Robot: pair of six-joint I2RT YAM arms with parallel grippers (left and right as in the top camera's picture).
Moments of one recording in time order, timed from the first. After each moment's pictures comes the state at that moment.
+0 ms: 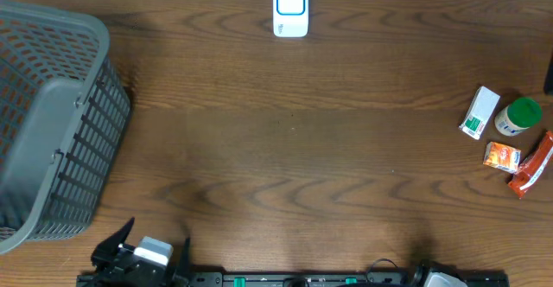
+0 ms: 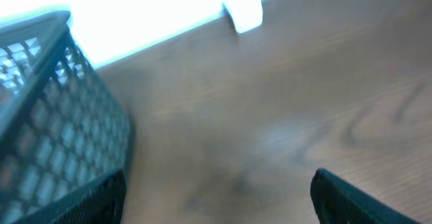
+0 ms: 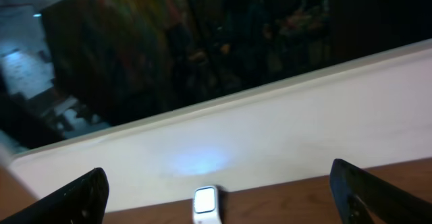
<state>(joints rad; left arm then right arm) 0.05 0.15 1.03 -1.29 0.28 0.38 -0.33 1.16 2.15 -0.98 -0.45 0.35</state>
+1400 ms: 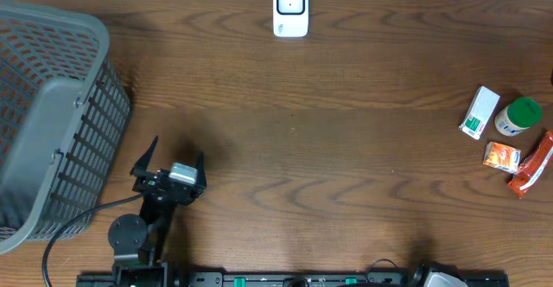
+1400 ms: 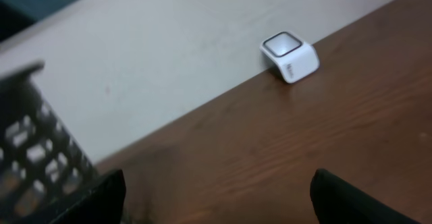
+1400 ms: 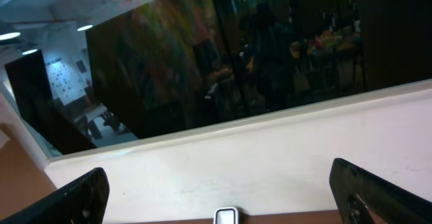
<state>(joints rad) 0.05 0.15 0.05 0.06 0.26 0.42 -0.33 1.16 2.14 -0.84 -0.51 0.40</state>
